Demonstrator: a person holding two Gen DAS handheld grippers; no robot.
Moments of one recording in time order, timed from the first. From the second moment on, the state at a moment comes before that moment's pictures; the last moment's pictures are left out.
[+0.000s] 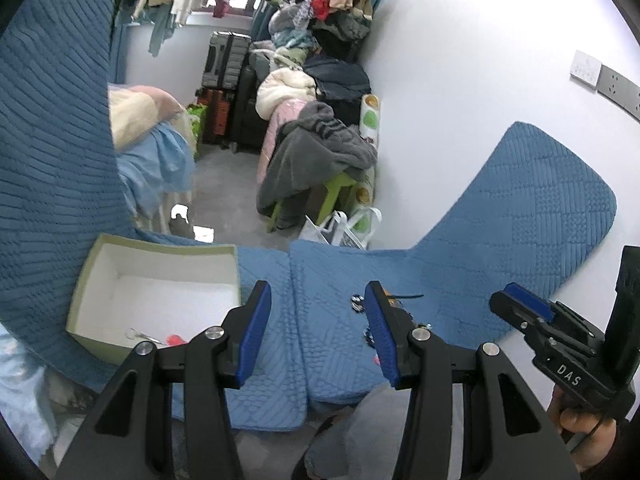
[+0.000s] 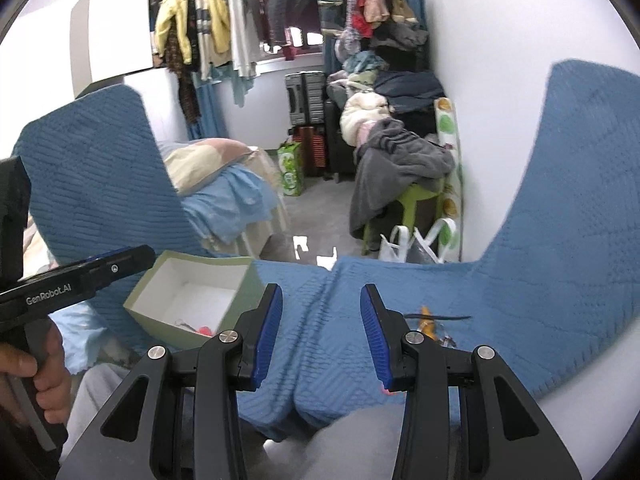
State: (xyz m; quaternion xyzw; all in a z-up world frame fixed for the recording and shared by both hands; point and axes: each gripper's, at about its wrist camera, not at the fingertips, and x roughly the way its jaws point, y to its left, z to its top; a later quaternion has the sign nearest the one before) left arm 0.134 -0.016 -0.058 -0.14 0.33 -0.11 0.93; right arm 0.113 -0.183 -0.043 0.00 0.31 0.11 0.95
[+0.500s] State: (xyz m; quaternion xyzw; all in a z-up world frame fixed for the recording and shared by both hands) left arm 0.164 -0.092 -0.103 -0.13 0.39 -0.16 0.90; right arm 0.102 -0.289 -0.080 0.04 0.33 0.03 0.94
